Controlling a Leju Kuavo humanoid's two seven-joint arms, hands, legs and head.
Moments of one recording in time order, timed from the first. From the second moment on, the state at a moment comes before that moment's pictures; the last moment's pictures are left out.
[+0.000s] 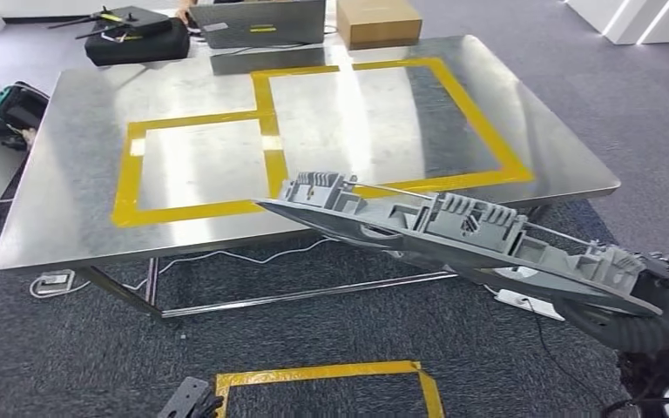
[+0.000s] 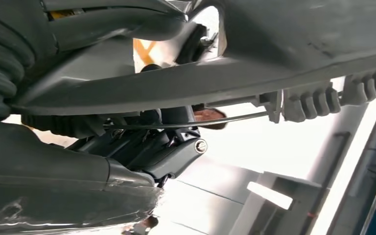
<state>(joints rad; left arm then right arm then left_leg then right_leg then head) -0.05 -0.09 -0.32 -0.17 0.22 0.02 -0.36 0.20 -0.15 -0.18 -2.05 0.03 0.15 -0.57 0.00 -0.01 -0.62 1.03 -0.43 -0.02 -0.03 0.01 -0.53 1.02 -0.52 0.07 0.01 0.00</state>
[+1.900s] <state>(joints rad) -0.05 -0.04 -0.34 -0.17 0.23 0.01 -0.38 0.19 -0.56 -0.26 -1.86 0.66 -0.19 -0.41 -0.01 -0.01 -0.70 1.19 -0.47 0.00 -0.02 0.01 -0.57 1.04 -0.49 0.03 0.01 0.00</state>
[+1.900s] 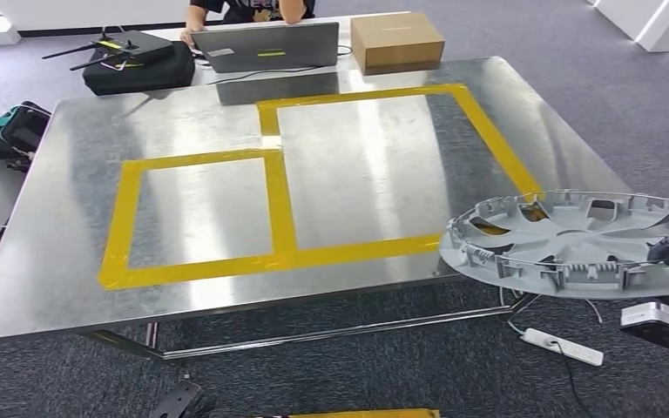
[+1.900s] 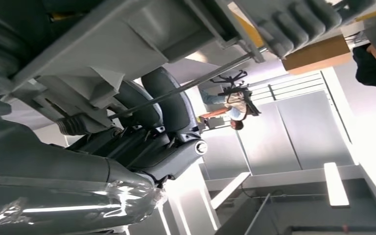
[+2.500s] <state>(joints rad) -0.08 -0.03 -0.36 -0.17 0.14 -0.02 -0.31 0.11 -0.58 -0.11 -1.66 0.70 -0.06 -0.42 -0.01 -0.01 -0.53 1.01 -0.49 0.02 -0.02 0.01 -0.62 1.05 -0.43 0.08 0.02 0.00</state>
